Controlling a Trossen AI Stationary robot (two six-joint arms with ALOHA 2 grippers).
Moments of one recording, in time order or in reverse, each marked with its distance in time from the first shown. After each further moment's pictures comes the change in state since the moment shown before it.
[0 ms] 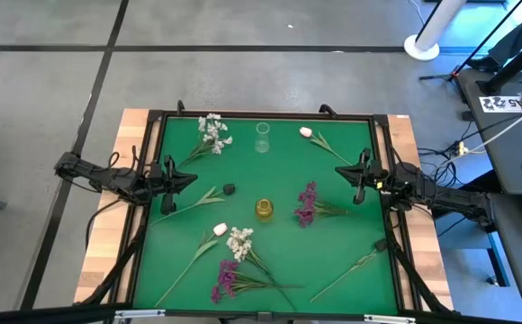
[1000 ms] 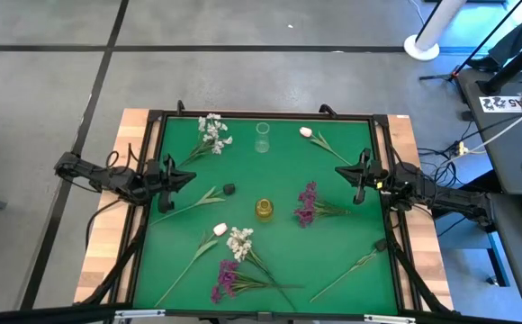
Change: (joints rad) left arm 0.000 0.000 0.000 0.081 0.001 -0.049; right arm 0.000 0.000 0.000 0.000 0.000 0.000
